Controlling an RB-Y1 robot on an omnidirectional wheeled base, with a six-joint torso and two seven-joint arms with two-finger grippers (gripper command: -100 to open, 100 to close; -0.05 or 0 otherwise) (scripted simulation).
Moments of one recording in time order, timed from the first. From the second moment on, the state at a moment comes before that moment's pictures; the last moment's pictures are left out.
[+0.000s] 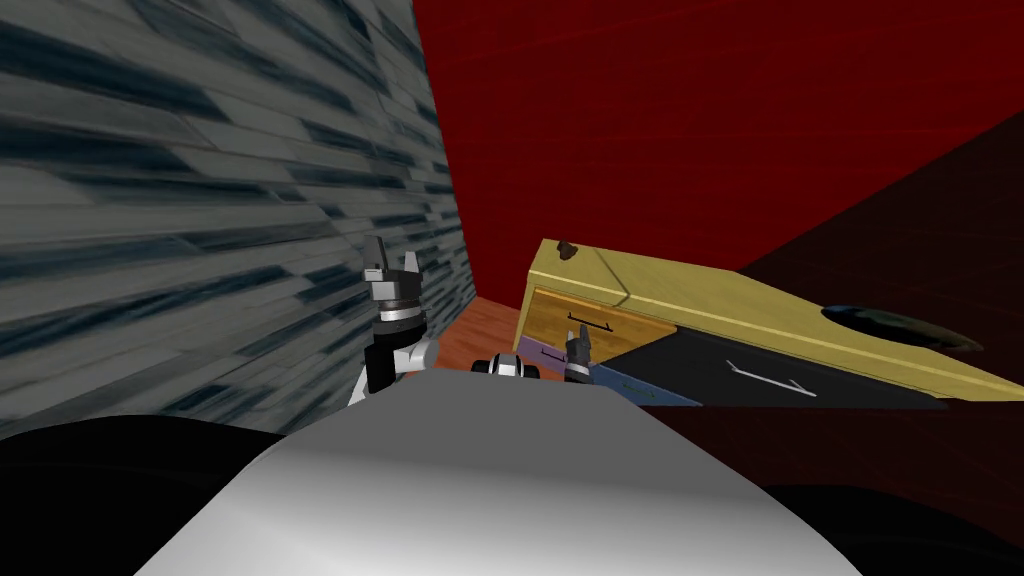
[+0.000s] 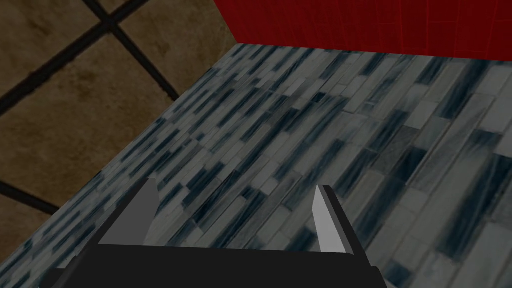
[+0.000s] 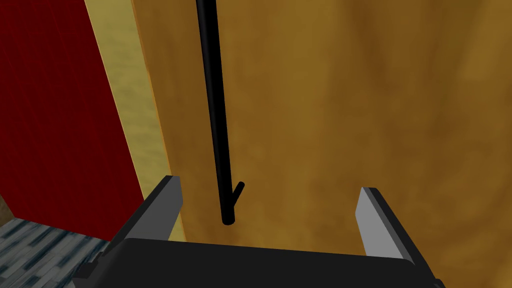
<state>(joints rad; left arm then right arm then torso) 0.47 0.00 0.05 -2.40 0.07 -0.52 -0.16 0.62 -0.27 0.34 -1.85 2.36 0.72 0.62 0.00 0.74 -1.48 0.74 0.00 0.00</state>
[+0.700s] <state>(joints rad) 0.47 0.00 0.05 -2.40 0.07 -0.52 -0.16 0.43 -0.30 0.27 -1.70 2.17 0.76 0.73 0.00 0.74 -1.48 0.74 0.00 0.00</state>
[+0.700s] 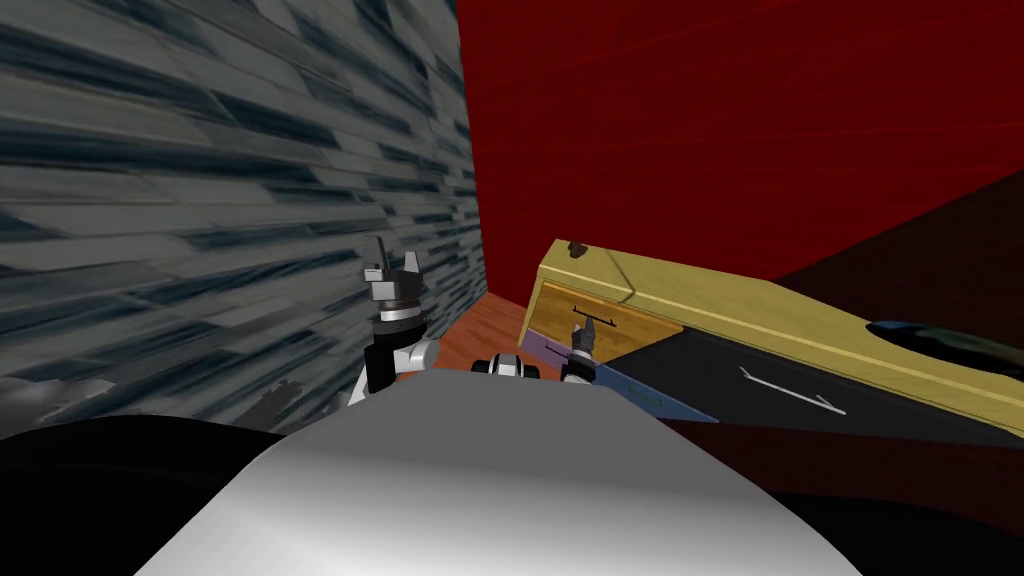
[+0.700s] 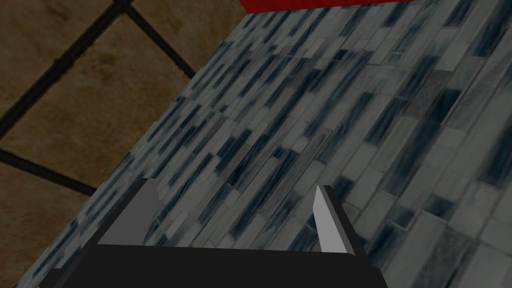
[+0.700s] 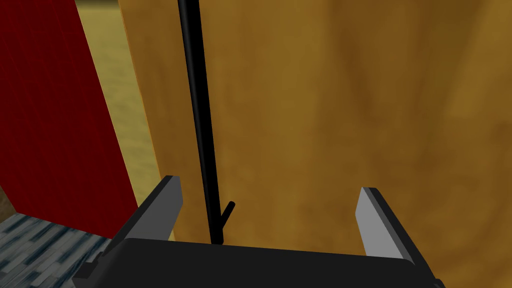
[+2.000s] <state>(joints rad) 0.47 0.00 0.05 -2.40 0.07 -0.52 -0.16 0.08 -0.36 0.11 -1.42 1.80 0.82 0.94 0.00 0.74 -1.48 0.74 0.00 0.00</state>
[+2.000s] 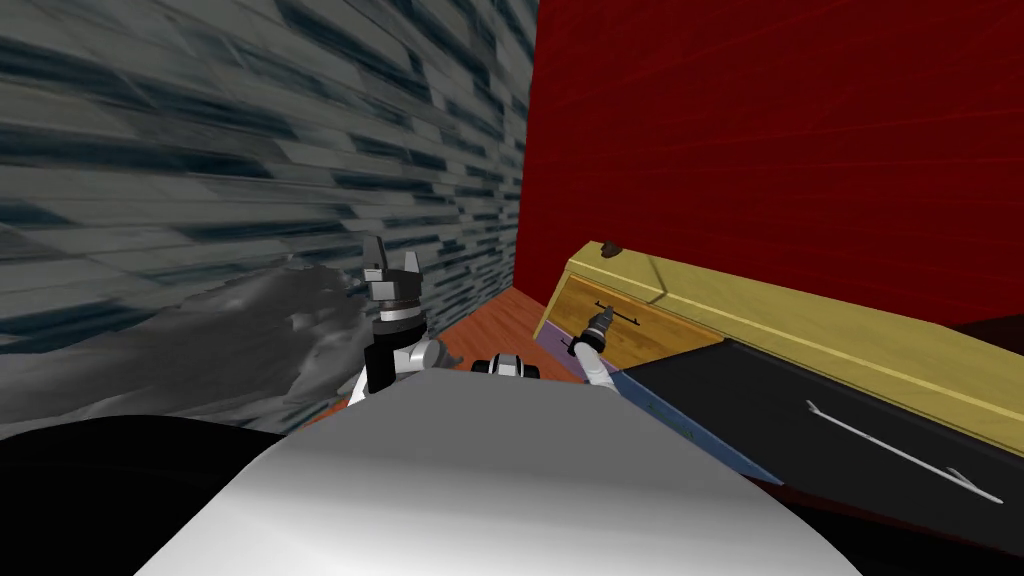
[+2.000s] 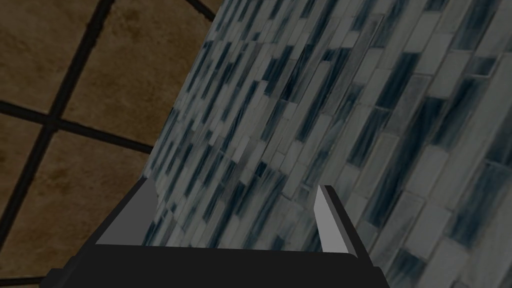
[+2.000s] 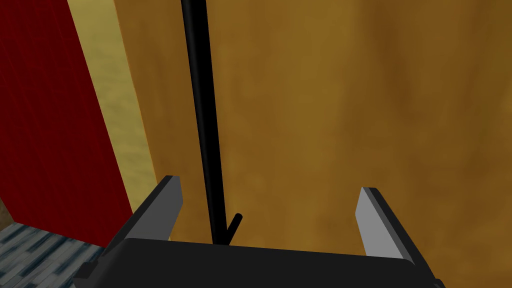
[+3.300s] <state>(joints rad) 0.47 0.00 0.05 -2.40 0.07 -0.52 -0.16 0.13 -0.34 0.15 -1.51 1.85 0.80 0.90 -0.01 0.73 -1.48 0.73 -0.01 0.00</state>
